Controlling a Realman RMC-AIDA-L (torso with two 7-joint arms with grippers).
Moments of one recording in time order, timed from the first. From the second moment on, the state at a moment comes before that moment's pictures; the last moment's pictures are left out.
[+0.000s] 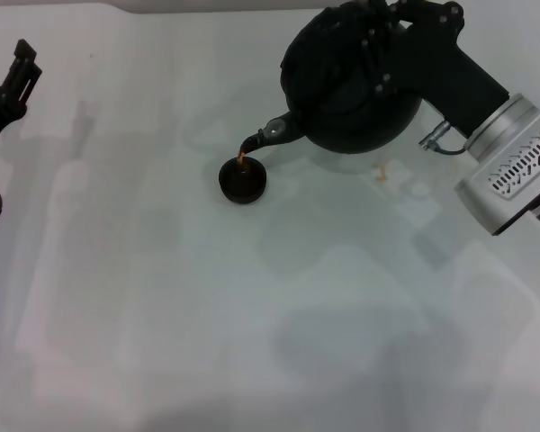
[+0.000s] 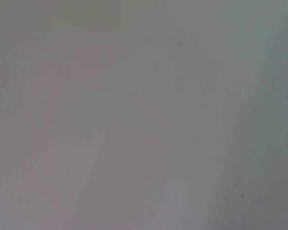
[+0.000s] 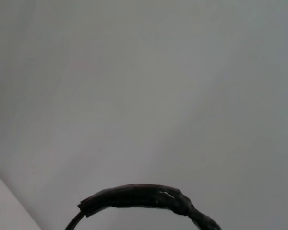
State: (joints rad) left arm -0.42 -2.08 2.84 0.16 -1.45 1.24 -0.41; right arm 0.44 2.03 -2.30 -0.46 0.40 -1.10 -0.31
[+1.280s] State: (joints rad) left arm -0.42 -2.08 2.84 0.16 -1.45 1.22 -0.41; right arm 0.45 2.02 -2.30 -0.45 0.40 -1.11 -0.37
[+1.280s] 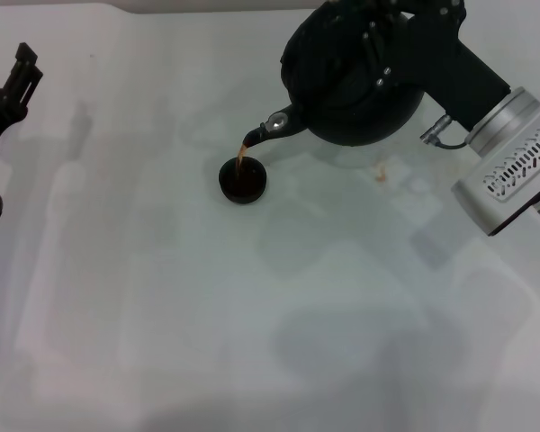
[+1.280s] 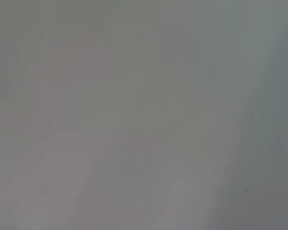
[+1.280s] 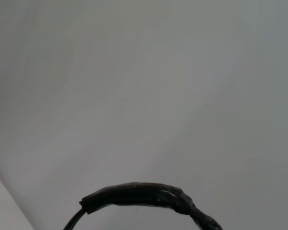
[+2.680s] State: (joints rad) left arm -0.43 -2.08 2.84 0.16 -1.45 1.21 -0.41; right arm 0.45 2.02 -2.29 -0.44 0.47 -1.05 -0.07
